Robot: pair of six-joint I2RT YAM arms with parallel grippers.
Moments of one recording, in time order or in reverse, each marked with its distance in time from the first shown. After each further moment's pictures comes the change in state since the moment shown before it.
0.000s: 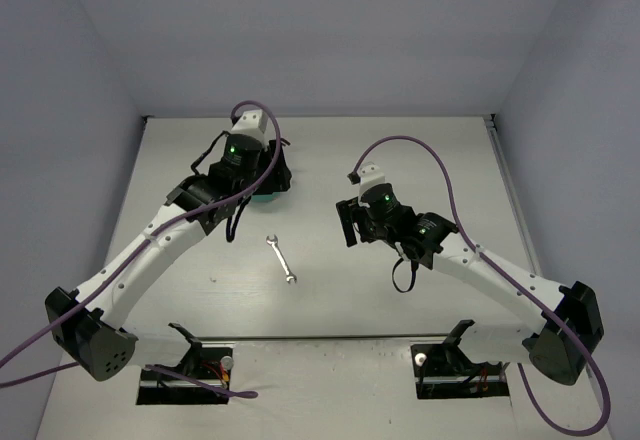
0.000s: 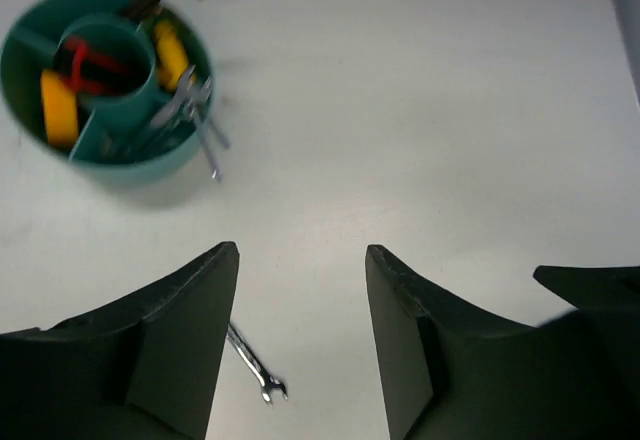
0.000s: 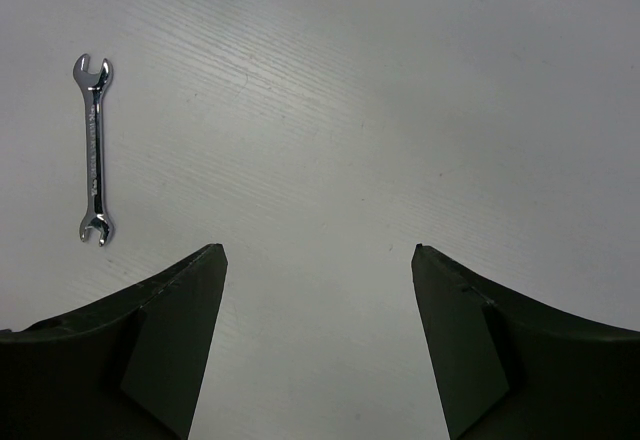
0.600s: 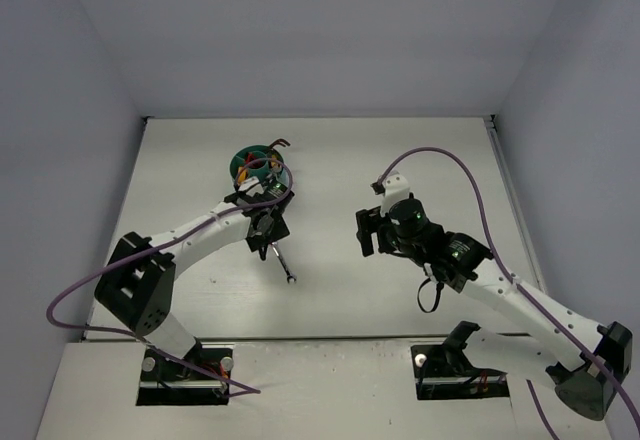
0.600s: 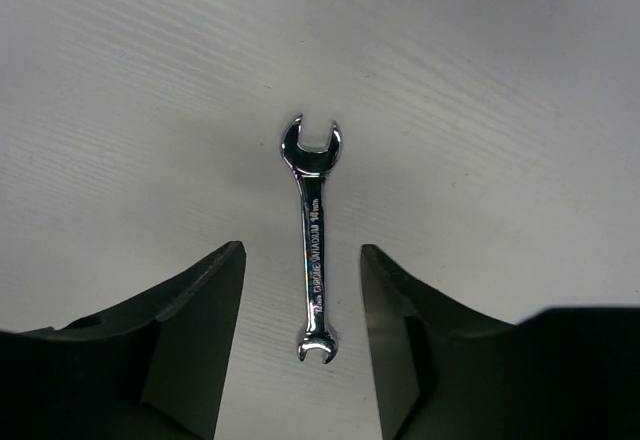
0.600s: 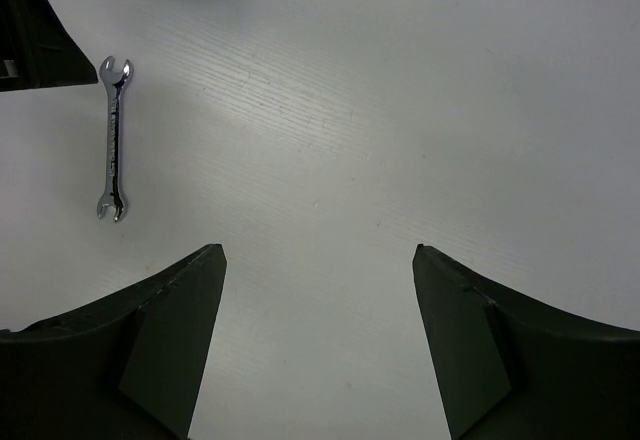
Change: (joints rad) left arm -0.021 0.280 -0.223 -0.145 -0.095 -0.506; right arm -0.007 -0.229 -0.106 -0.025 -0.009 0.006
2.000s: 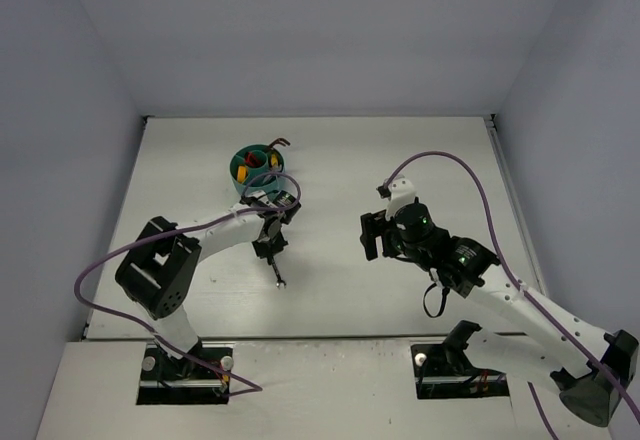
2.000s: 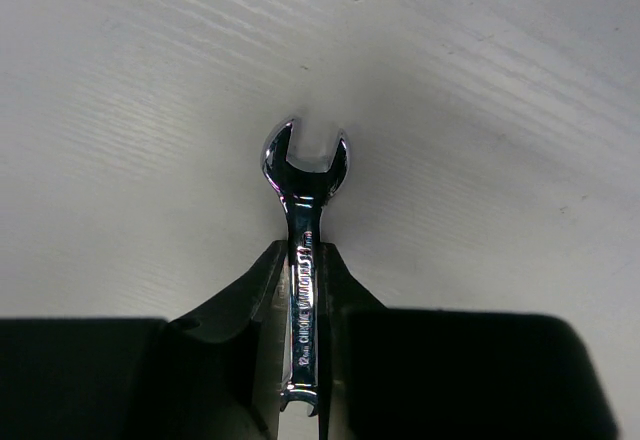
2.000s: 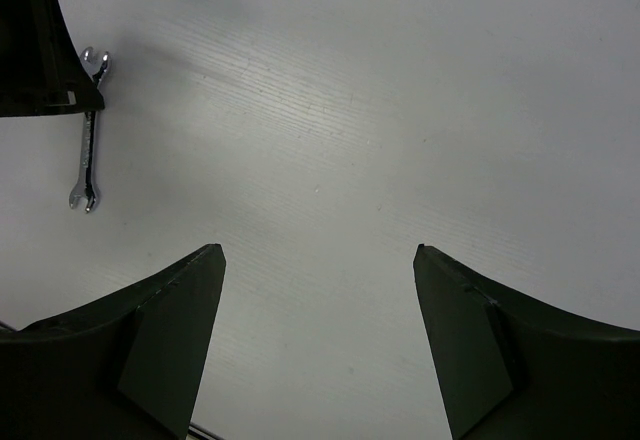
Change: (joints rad) left arm -0.013 0.139 -0.033 0.030 0.007 -0.021; right arm 0.000 -0.063 -0.032 -0.024 -0.006 0.021
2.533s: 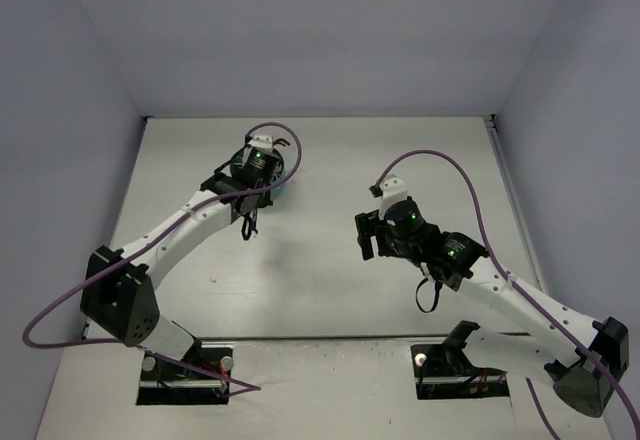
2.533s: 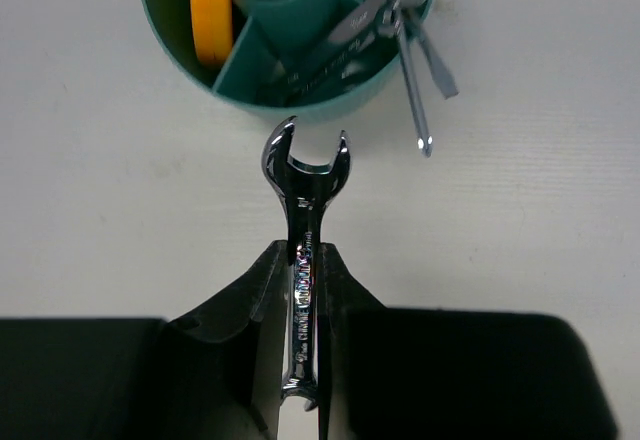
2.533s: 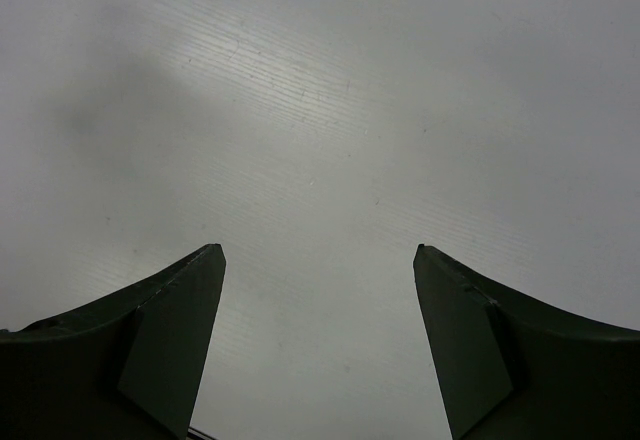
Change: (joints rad) left arm 0.083 -0.216 0.179 0.093 -0.108 0.703; right arm 0.000 0.078 0.015 -0.003 0.003 -0.004
